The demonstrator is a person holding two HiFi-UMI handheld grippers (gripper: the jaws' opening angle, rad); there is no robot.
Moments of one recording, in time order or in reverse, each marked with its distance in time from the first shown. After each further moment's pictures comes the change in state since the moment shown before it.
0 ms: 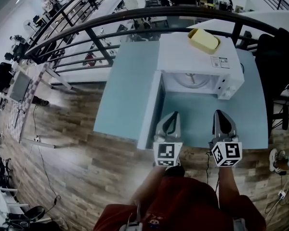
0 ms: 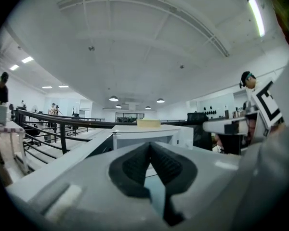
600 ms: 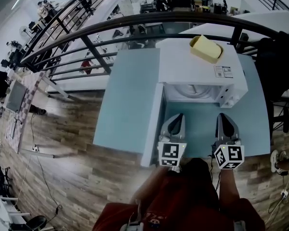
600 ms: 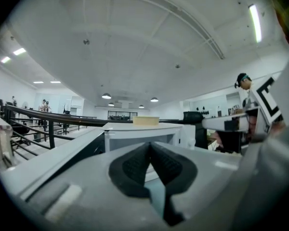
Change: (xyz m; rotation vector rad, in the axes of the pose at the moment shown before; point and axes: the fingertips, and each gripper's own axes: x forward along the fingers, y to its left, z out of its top) left arm 0.059 0.022 -0.015 0.002 0.009 -0.098; right arm 0.046 -0.015 -0.007 0.004 -0.009 -0.077
